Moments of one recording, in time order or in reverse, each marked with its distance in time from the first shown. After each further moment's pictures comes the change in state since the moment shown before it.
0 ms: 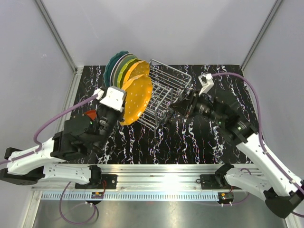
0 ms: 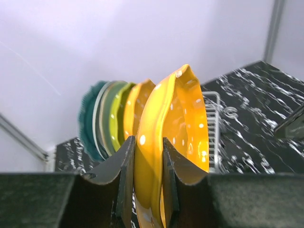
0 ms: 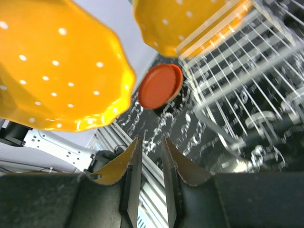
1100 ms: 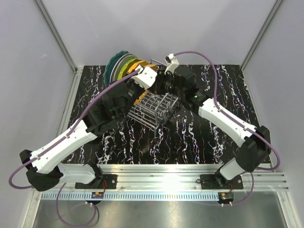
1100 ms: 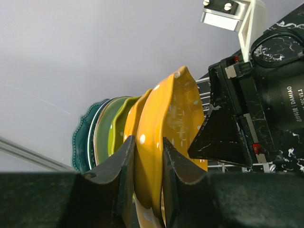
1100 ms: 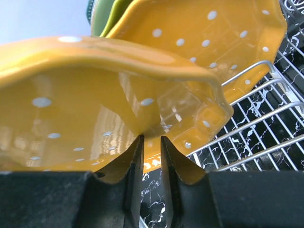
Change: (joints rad) left arm 0.457 0.288 0.088 0.009 0.463 0.122; right arm 0.063 0.620 0.334 0.265 0.069 -0.026
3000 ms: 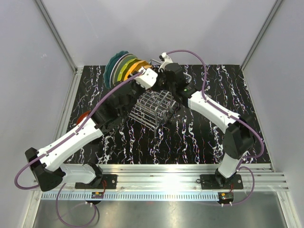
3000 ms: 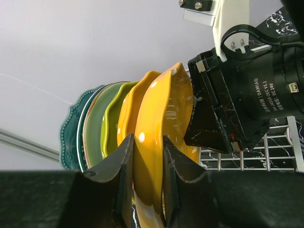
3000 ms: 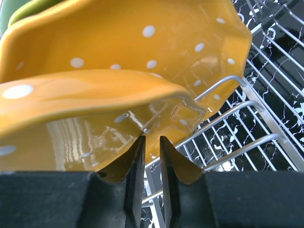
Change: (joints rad) left arm 0.100 0.027 -0.129 0.108 0.061 0.037; right arm -0.018 0.208 0.124 -0.017 0.048 0.013
